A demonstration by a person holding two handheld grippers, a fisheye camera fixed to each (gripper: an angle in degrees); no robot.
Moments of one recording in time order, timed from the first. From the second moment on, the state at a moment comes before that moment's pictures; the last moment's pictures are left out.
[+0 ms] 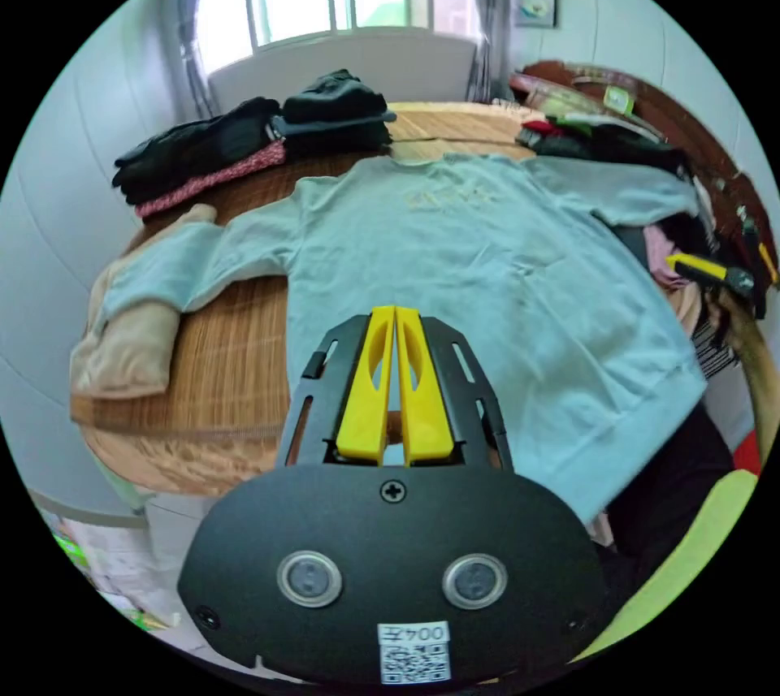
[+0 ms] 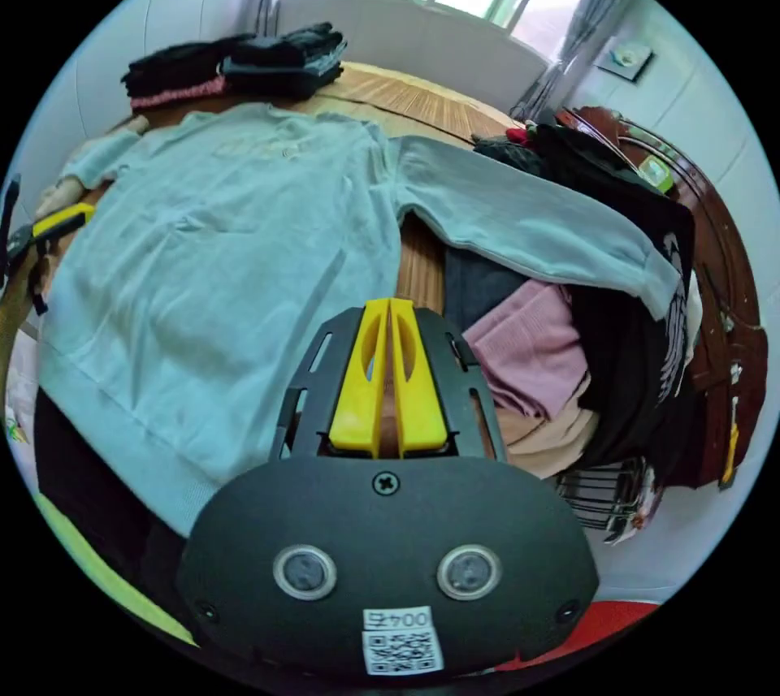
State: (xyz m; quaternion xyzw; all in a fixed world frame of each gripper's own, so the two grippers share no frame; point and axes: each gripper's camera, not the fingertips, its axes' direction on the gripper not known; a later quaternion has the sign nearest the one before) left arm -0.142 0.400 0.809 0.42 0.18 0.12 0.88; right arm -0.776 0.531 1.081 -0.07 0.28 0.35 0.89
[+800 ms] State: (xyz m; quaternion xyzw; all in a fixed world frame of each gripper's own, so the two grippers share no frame) left arm -0.054 0.322 0.802 0.42 0.18 0.17 0.87; right arm -0.547 0.410 1.161 -0.04 0.21 0.35 0.91
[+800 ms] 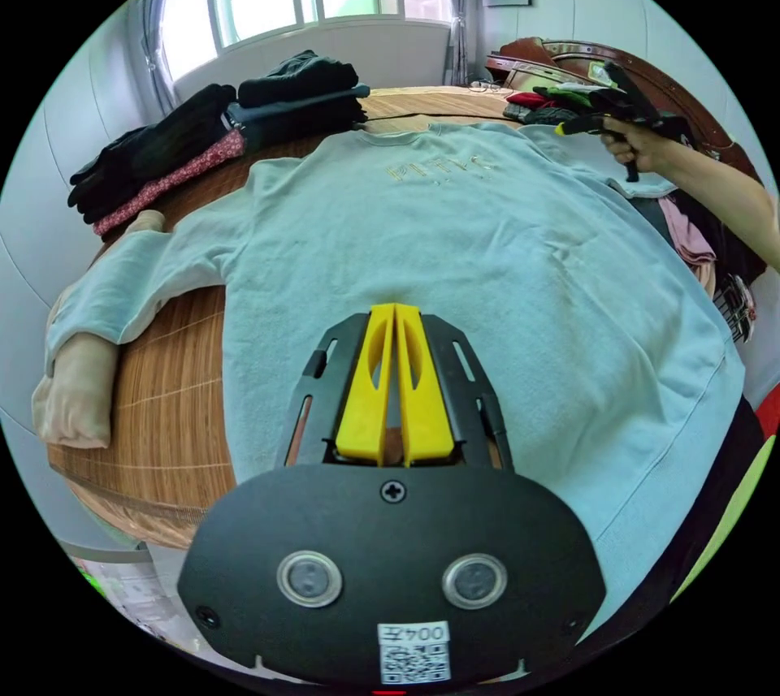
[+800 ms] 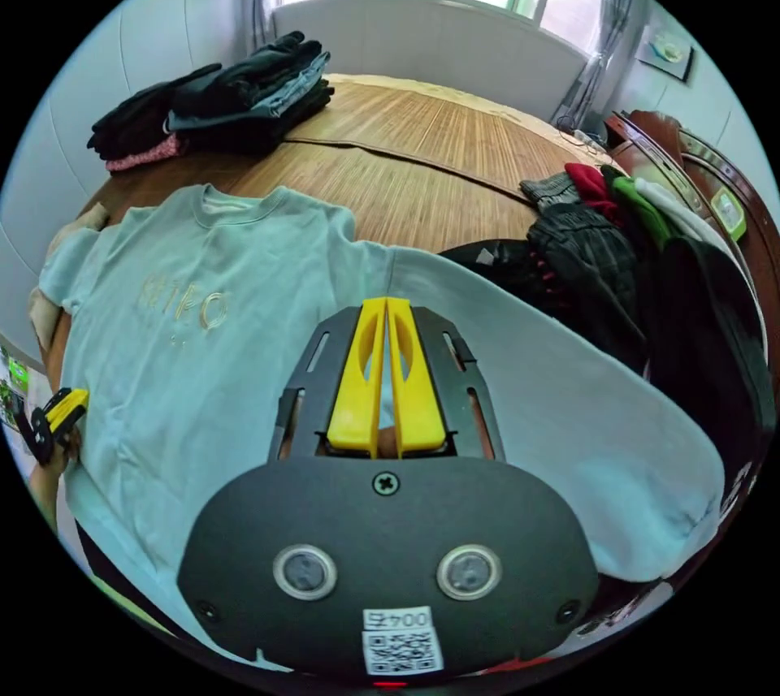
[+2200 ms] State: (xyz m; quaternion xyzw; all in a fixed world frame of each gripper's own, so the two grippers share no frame) left arm -0.057 0.330 0.791 0.43 0.17 0.16 0.87; right arm -0.687 0.922 0.956 0.39 0.12 0.72 0.57
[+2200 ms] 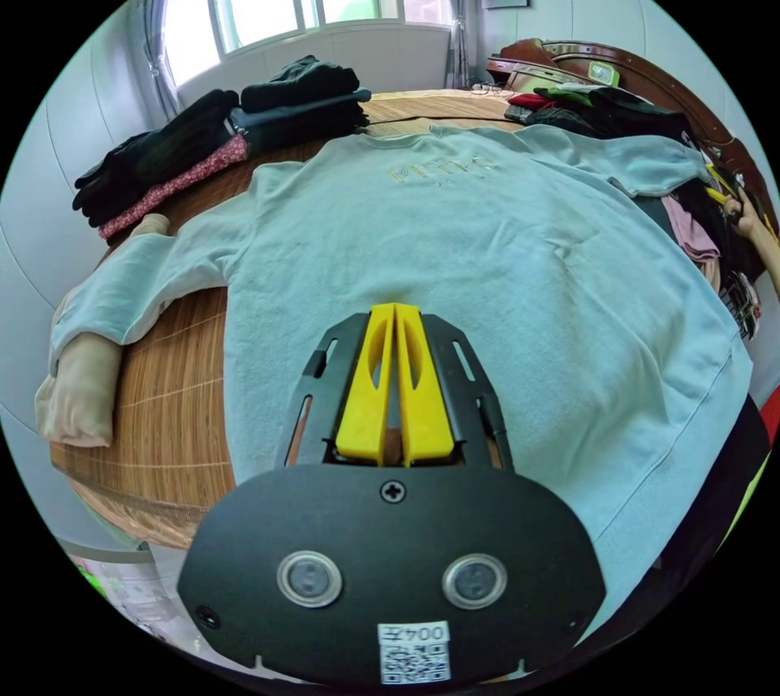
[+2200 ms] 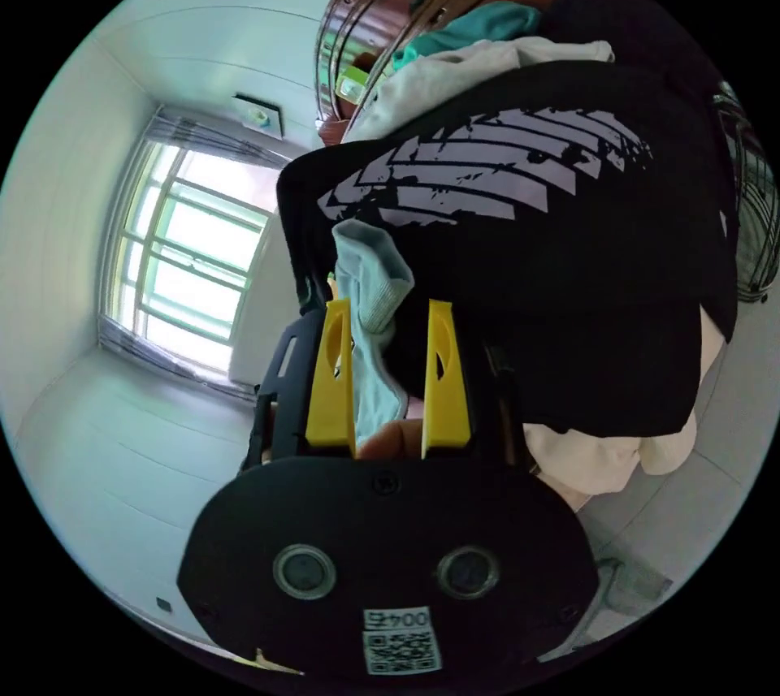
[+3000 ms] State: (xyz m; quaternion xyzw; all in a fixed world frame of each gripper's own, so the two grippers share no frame) left arm -0.047 0.321 0.803 0.43 0.17 0.16 0.87; right arm -0.734 0.530 0.965 0.25 0.27 0.41 0.83
